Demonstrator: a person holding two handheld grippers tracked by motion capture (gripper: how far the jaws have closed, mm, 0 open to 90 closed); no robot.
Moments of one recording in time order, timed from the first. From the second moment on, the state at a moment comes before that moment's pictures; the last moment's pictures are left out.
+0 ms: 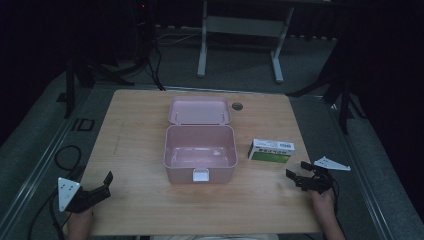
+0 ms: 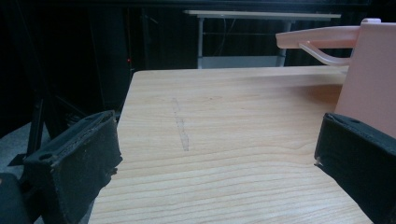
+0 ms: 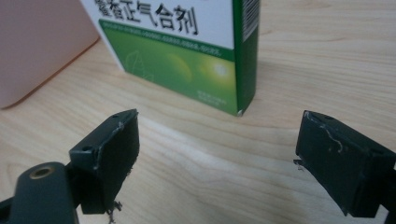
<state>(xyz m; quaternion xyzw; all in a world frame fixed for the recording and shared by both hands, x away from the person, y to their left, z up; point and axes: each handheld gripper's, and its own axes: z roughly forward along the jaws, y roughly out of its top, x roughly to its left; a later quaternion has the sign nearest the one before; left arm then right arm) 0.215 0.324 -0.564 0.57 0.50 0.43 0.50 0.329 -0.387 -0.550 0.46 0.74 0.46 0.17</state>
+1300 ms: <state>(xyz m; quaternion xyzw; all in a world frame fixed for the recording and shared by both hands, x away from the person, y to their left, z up) 0.215 0.324 -0.564 0.57 0.50 0.42 0.50 0.349 -0.348 -0.520 0.25 0.94 0.24 0.00</state>
